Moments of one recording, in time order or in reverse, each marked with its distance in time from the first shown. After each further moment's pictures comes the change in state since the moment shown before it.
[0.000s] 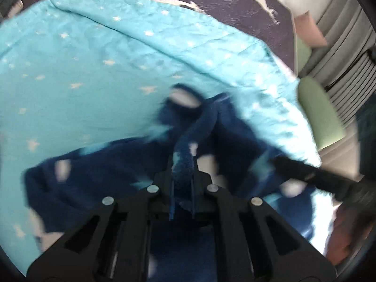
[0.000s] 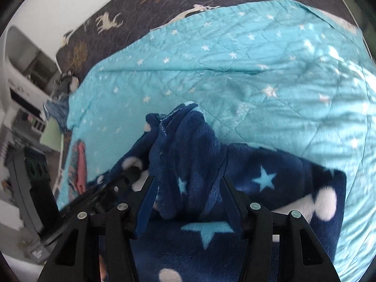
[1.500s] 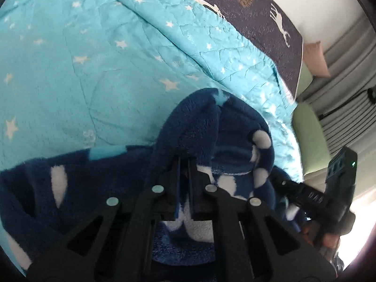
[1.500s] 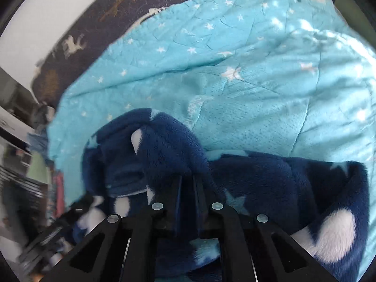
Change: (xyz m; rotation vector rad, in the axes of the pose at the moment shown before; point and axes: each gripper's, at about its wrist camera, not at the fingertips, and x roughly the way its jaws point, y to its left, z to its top) left arm 0.041 0.044 0.011 -0.207 -0.001 -0.148; right arm 0.051 -0.074 -0.006 0.205 -0.092 -0.036
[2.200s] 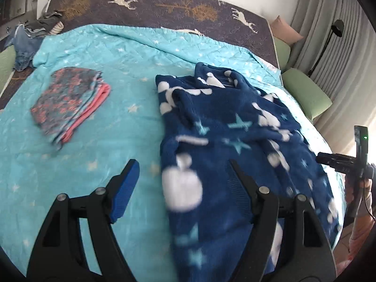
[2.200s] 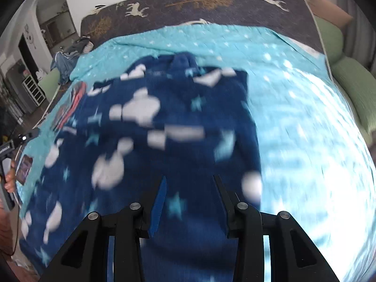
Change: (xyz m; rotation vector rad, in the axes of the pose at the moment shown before) left arm -0.276 0.028 -0.221 0.312 -0.170 0.160; right arm -0.213 -0.041 -0.247 -0.398 -0.068 -0.118
